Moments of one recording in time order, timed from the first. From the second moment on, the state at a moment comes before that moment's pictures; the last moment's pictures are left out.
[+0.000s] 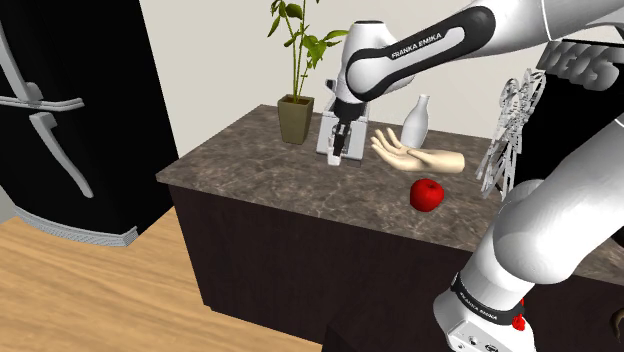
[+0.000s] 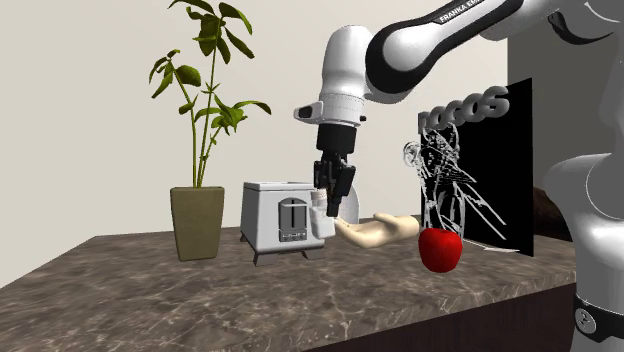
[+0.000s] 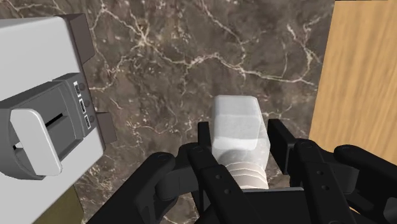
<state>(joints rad) 0.00 -0.28 -0.10 -2.38 -0.09 2.23 -0.51</state>
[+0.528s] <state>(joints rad) 0.00 -0.31 -0.10 -2.30 -0.09 2.12 -0.52</state>
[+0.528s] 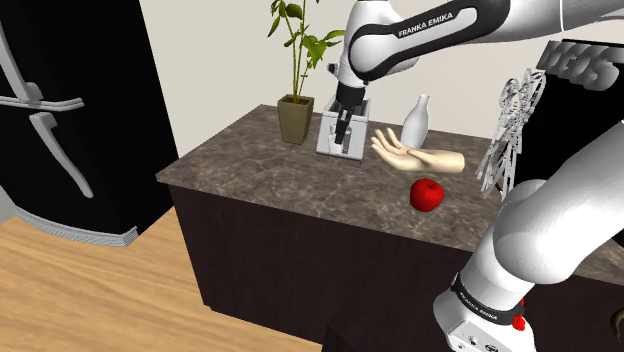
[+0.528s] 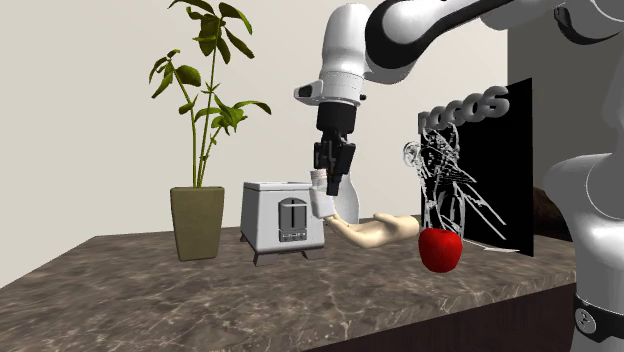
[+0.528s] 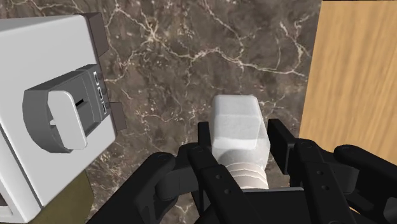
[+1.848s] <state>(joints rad) 0.00 -0.34 -0.09 -2.05 -0.08 1.85 -0.53</state>
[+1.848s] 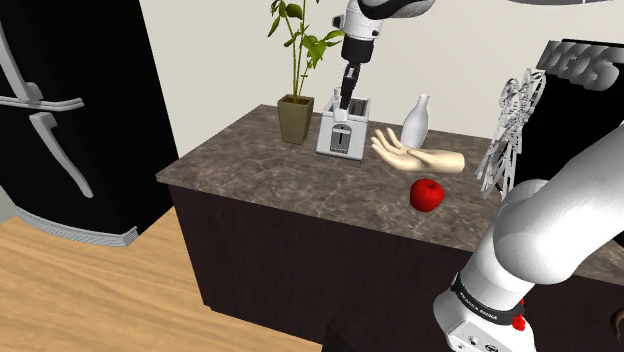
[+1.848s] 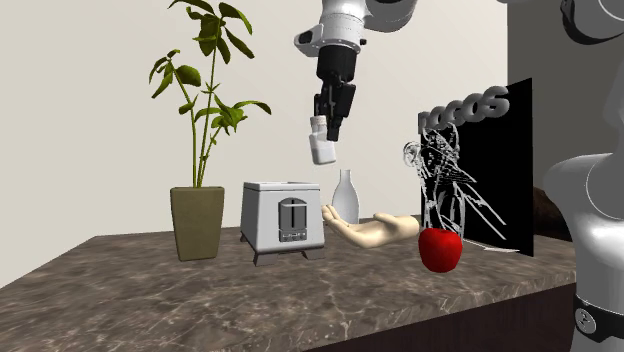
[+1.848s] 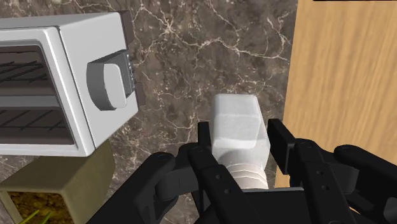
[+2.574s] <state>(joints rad) 0.00 -0.31 -0.09 -1.88 -0.07 1.70 -0.54</state>
